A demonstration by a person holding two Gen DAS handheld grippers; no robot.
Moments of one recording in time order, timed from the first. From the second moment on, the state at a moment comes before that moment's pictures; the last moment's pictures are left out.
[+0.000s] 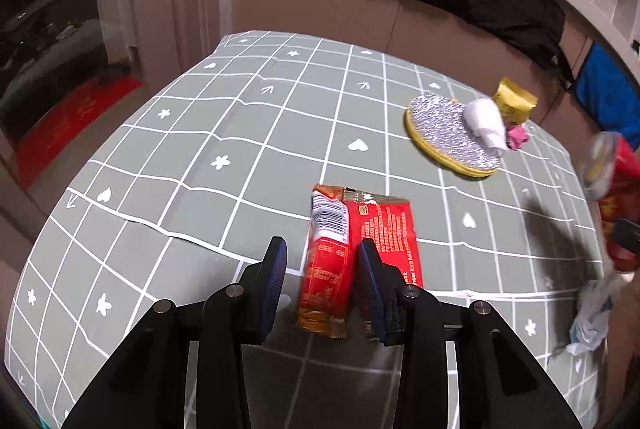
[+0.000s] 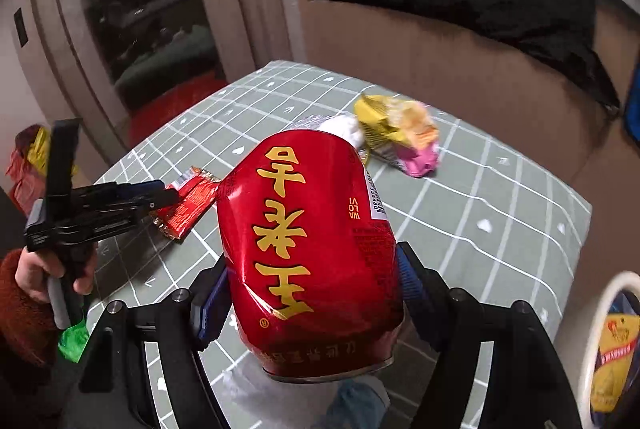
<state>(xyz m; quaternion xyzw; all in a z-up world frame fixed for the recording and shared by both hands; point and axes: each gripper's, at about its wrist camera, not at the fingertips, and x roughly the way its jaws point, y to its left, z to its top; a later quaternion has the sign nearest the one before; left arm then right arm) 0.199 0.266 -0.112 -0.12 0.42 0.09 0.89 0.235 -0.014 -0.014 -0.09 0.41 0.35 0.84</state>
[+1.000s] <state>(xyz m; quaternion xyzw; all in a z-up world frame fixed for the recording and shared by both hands) 0.124 0.182 0.007 -0.07 0.29 0.06 0.95 0.170 -0.081 0.036 -0.01 0.33 0.34 0.88</state>
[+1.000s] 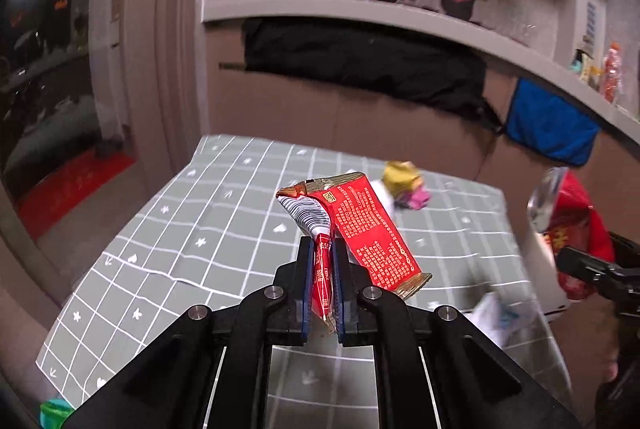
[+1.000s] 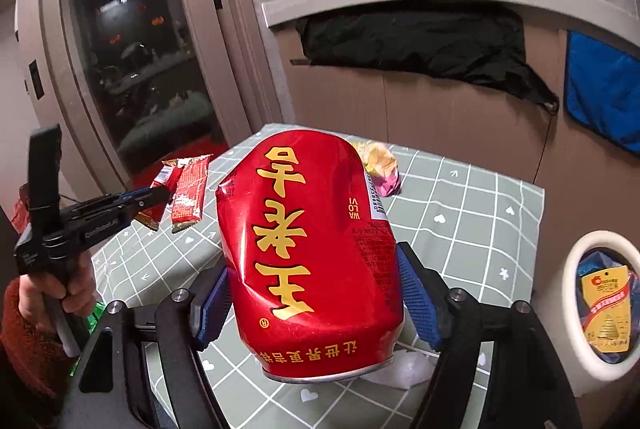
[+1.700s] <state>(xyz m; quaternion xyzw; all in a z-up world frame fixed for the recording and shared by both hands) 0.156 0.001 0.070 -0.01 0.24 -0.12 0.96 0.149 -0.221 0.087 0.02 0.24 0.23 0.94</state>
